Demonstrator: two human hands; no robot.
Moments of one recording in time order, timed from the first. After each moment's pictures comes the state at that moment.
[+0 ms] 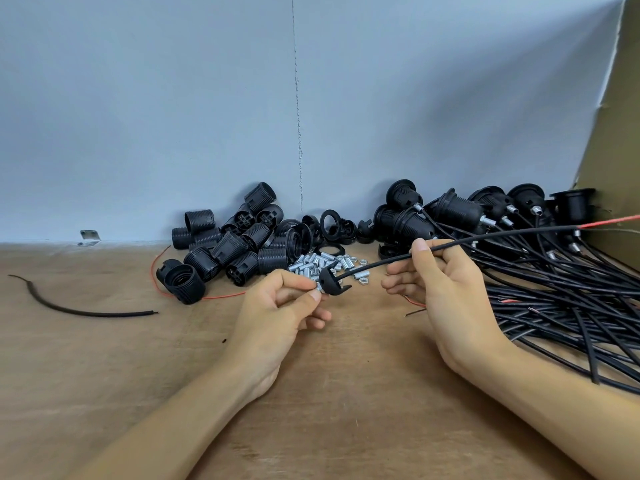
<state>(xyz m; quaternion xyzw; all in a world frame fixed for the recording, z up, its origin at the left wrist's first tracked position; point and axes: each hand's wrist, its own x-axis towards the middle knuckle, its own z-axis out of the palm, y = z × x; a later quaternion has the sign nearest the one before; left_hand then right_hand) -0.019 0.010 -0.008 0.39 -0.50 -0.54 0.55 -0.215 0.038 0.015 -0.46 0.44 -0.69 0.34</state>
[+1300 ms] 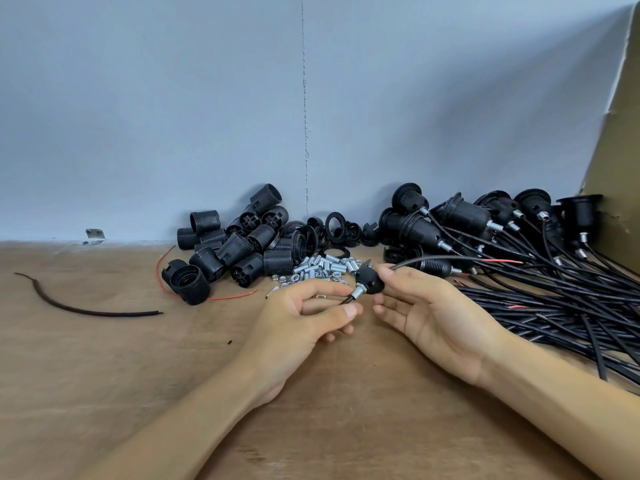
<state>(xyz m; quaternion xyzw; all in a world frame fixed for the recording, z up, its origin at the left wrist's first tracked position) -0.021 0.021 0.000 0.37 -0.60 -0.56 0.44 -0.218 0.034 0.015 -0.40 0.35 -0.56 0.64</state>
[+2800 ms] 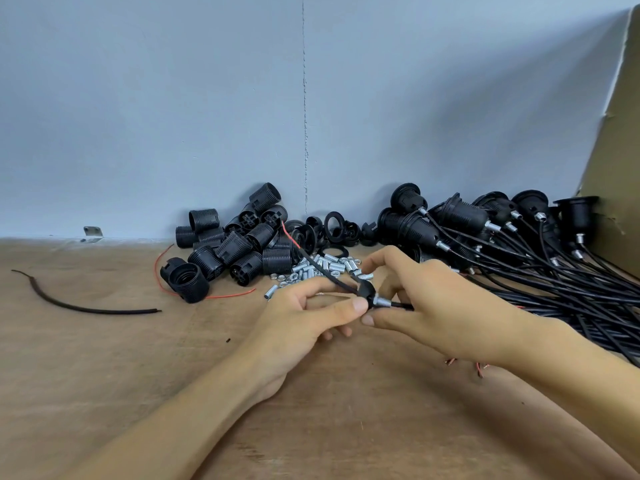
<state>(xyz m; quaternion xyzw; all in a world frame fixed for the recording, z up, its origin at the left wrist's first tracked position) -0.023 0.017 0.001 0.34 -0.62 -0.57 0.41 -0.229 0.046 0.049 -0.83 0.51 -0.21 0.11</state>
